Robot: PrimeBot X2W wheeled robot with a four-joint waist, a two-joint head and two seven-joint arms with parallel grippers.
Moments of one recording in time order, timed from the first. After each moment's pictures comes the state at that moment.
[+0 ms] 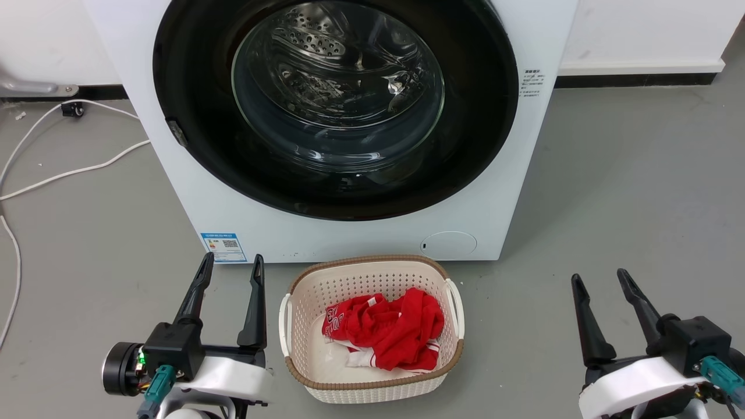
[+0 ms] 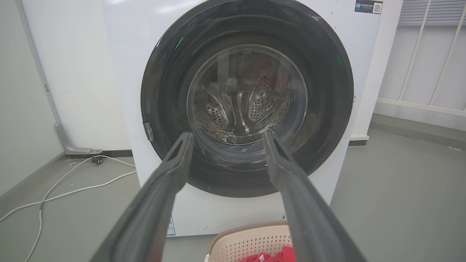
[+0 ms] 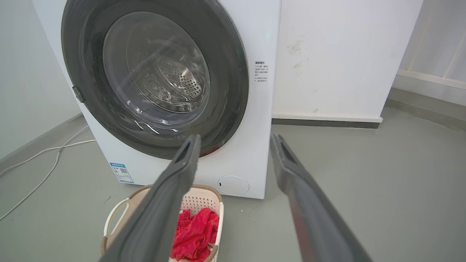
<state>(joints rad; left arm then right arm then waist) -0.04 0.06 -0.04 0.06 -0.09 -0.06 -0.26 0.05 -0.05 -0.01 -0.03 0.08 0.13 -0.07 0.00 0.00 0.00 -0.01</state>
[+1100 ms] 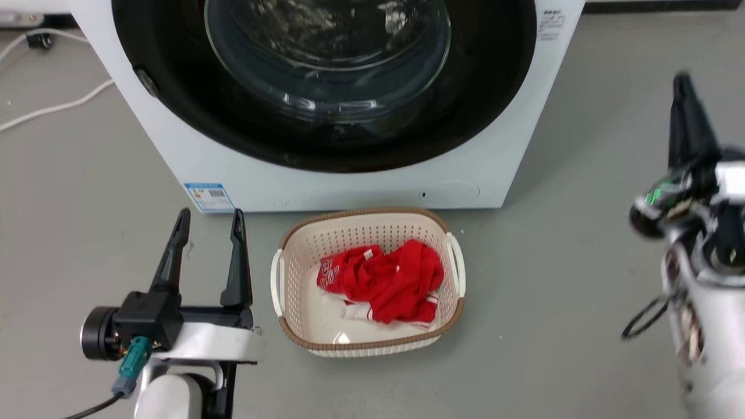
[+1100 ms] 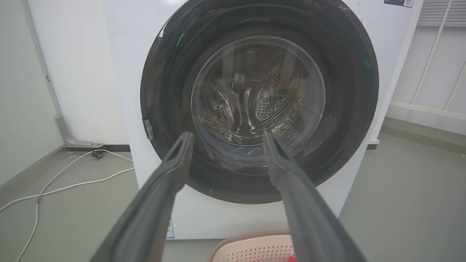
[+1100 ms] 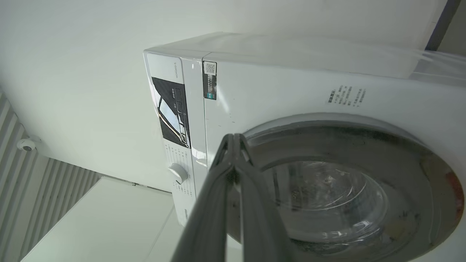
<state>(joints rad) -0.12 0.05 -0.01 0.01 -0.10 -0.06 -0.26 -0.53 -0.13 -0.05 0.29 1.64 0.13 -0.05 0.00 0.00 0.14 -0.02</state>
